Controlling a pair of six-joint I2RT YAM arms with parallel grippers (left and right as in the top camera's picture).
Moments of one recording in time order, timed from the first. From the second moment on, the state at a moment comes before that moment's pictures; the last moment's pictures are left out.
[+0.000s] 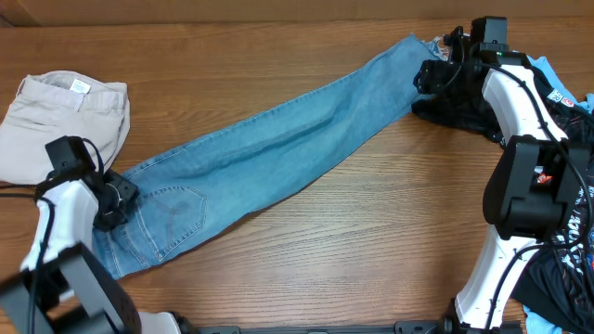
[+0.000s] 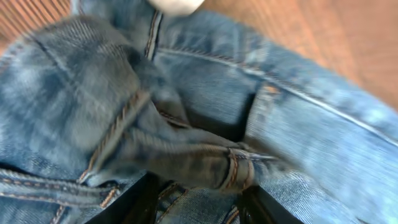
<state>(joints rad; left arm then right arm) 0.48 1.64 0.95 -0.68 -0.01 -0.55 -0.12 2.20 1.79 -0.70 -0.28 0.03</state>
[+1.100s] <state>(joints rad) 0.49 1.70 0.96 -0.77 -0.02 -0.58 -0.13 2.37 1.79 -0.32 -0.30 0.16</state>
